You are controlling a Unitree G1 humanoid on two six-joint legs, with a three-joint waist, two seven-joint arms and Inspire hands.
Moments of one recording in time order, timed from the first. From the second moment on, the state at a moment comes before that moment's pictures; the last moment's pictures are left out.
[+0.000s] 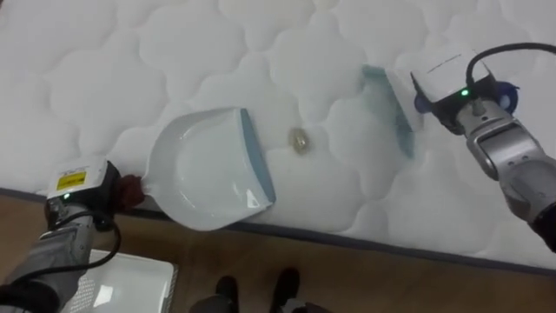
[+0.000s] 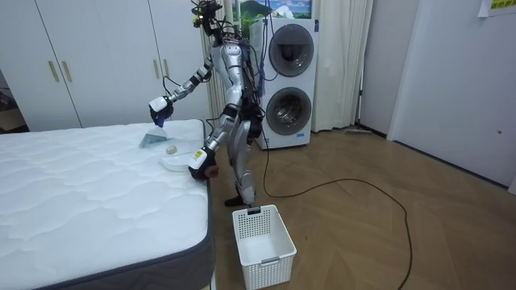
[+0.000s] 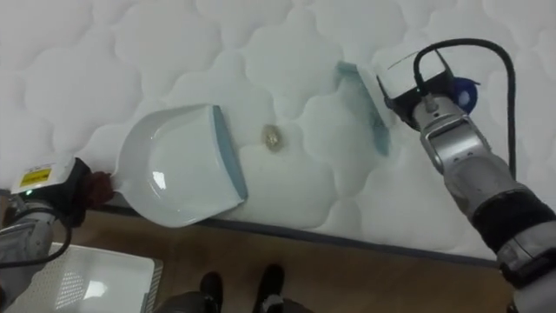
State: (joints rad) left arm -0.37 0.58 -0.38 1.02 0.70 -0.02 0.32; right arm -0.63 -0.69 0.69 0.61 -1.13 0.11 -0.15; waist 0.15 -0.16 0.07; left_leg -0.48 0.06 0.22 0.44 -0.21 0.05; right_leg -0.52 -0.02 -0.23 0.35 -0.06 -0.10
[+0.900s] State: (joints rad) left arm -0.36 0.56 -0.40 1.01 0.74 0.00 0.24; right arm -0.63 -0.66 0.71 0.50 -1.09 0.09 0.09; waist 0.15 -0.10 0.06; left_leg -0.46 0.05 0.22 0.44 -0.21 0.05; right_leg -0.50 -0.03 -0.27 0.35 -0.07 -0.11
